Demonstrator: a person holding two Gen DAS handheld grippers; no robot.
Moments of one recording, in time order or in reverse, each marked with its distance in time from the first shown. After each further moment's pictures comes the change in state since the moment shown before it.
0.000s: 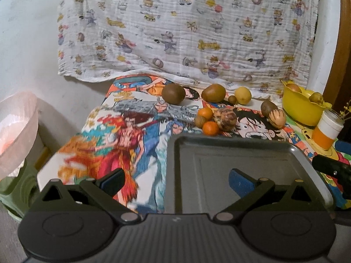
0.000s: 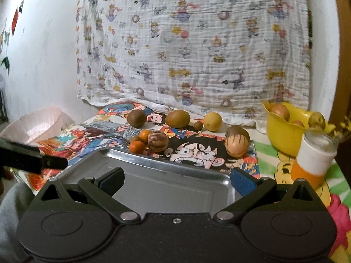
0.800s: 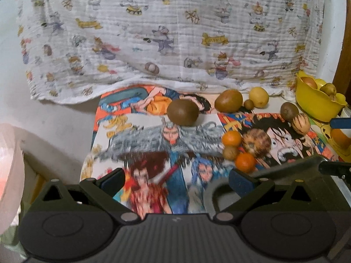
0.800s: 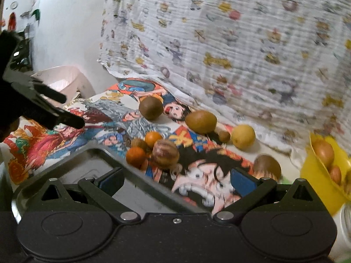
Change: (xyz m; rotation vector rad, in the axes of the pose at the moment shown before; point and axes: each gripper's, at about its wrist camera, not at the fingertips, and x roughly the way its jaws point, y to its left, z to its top) left arm 0.096 0.046 0.091 0.154 0.081 -0.067; right arm 0.109 0.004 0.069 -0.242 0.151 0.143
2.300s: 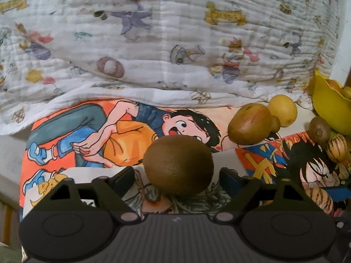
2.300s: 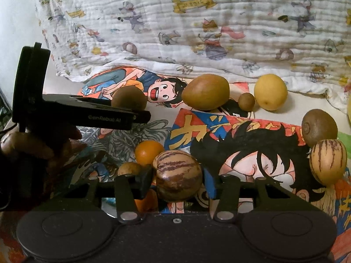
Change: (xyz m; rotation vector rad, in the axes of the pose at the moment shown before) left arm 0.173 0.008 0.066 0.068 0.017 -0.141; right arm 0.127 -0.004 0.022 0.418 0.175 0.007
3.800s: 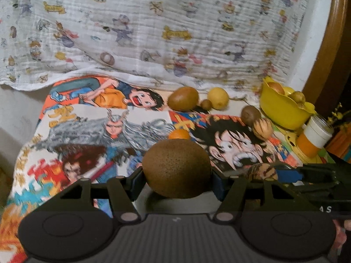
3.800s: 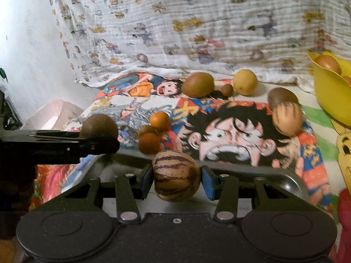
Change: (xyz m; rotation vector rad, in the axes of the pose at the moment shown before) left arm -0.140 -0.075 -0.086 -0.127 -0.059 -0.077; right arm -0.099 -0.012 -0.075 0.016 -0.095 0.025
